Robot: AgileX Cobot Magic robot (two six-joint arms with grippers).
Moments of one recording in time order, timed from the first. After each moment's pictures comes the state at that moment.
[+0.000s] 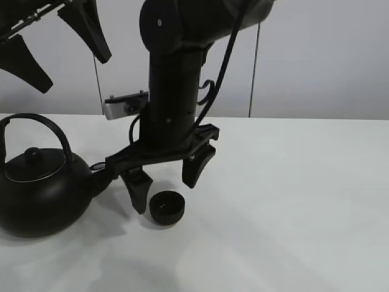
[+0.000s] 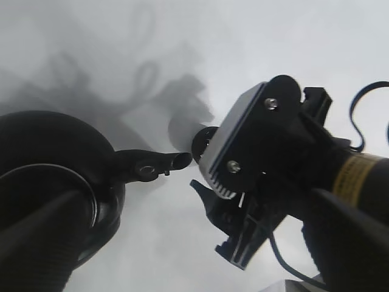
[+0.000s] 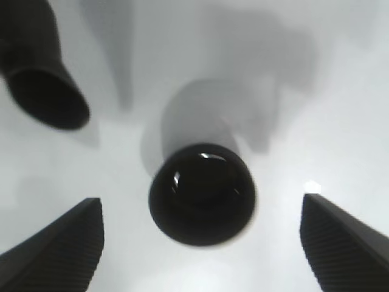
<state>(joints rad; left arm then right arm) -0.20 1.80 -1.55 -0.50 1.18 0.12 0.70 2.24 -1.76 0.02 1.04 -0.05</state>
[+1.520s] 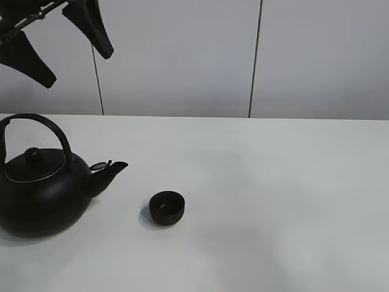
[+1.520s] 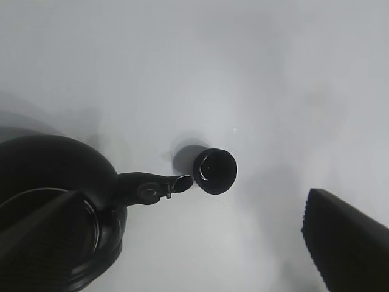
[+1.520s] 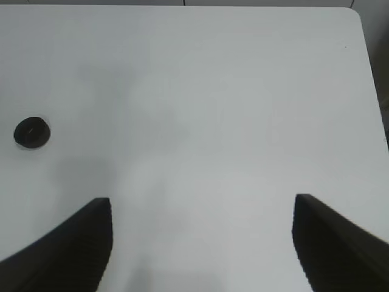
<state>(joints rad) -0.20 1.80 -1.55 -0.50 1.12 0.12 -0.04 0.44 -0.84 0.07 1.17 -0.10</state>
